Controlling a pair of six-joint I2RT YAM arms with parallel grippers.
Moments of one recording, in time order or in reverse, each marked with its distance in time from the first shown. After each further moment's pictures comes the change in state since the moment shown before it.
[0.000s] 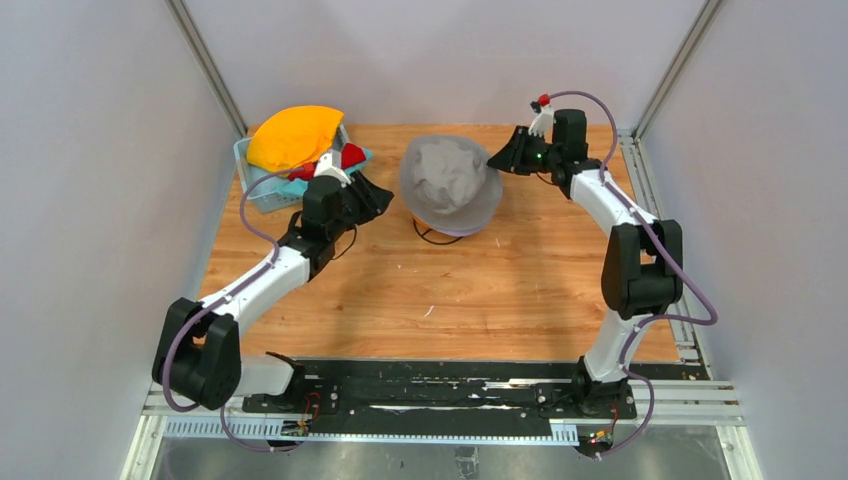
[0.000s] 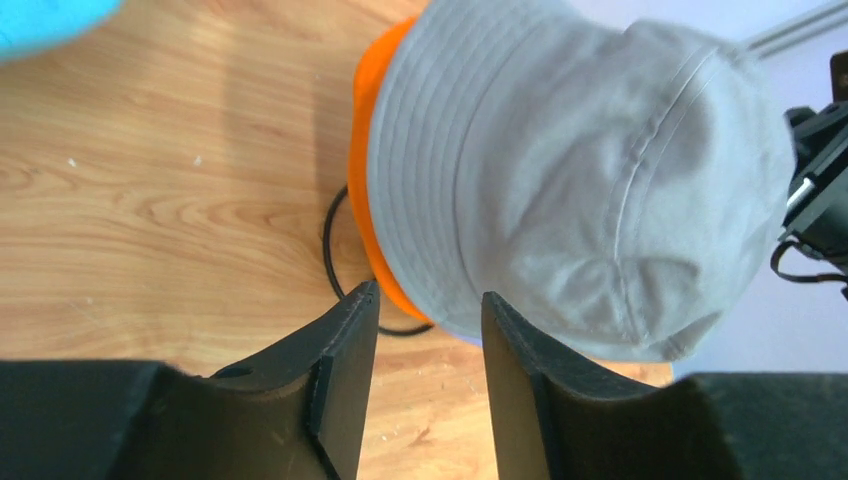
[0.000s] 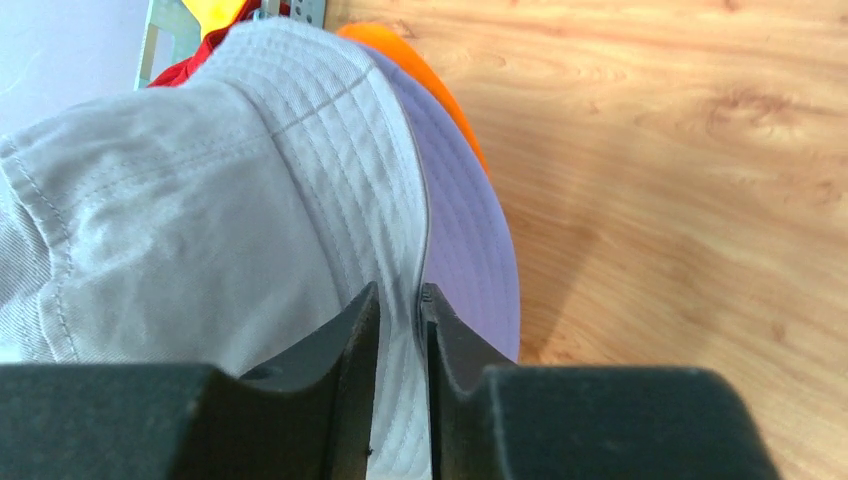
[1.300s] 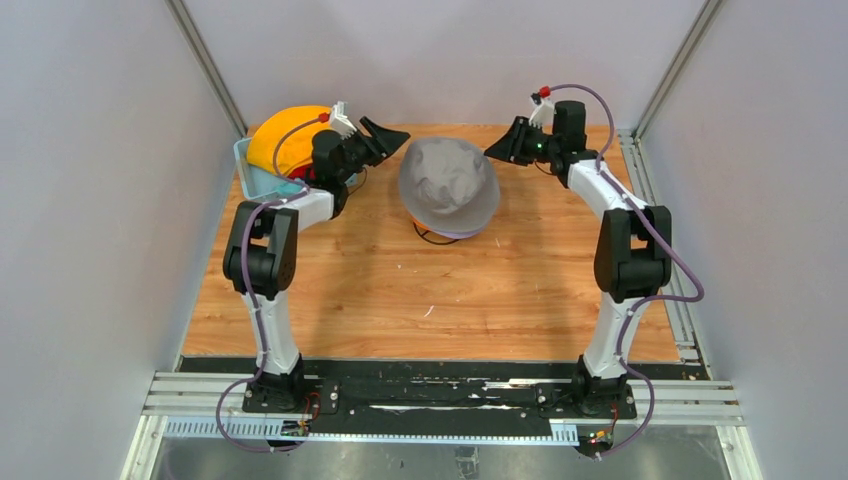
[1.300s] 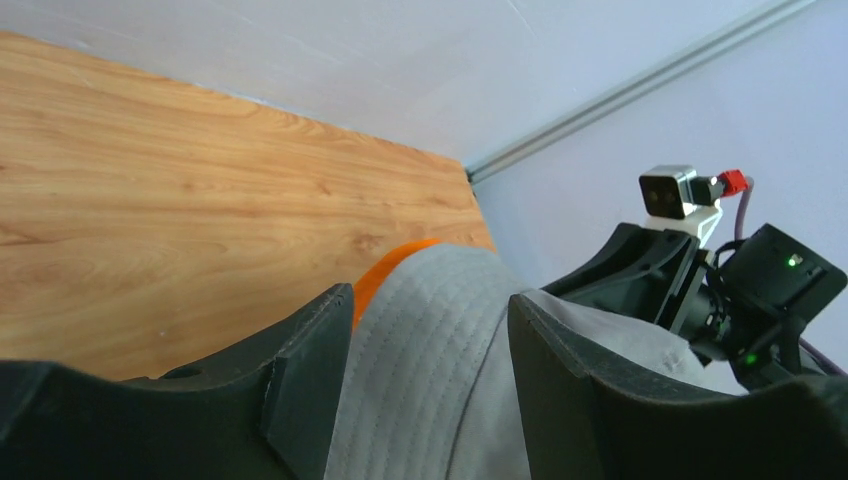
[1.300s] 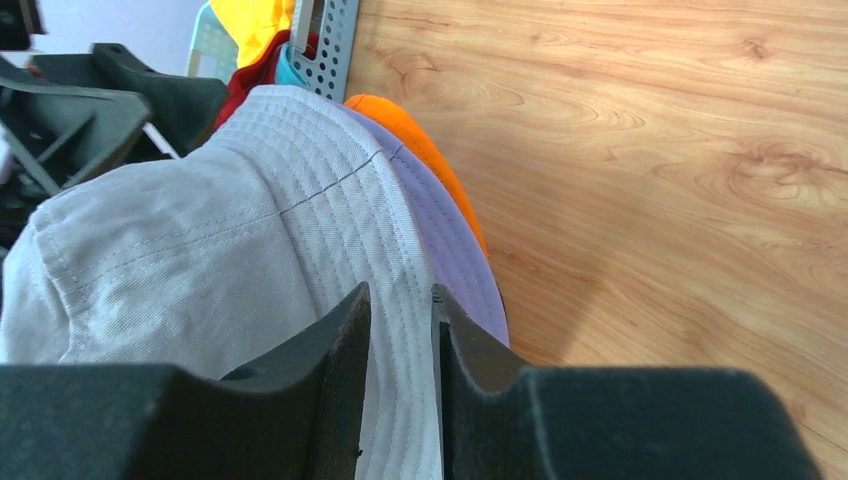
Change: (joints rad) left arm 0.177 0.647 0.472 0.508 0.391 -0.170; right arm -0.023 0.141 0.154 0.023 -0.085 0.049
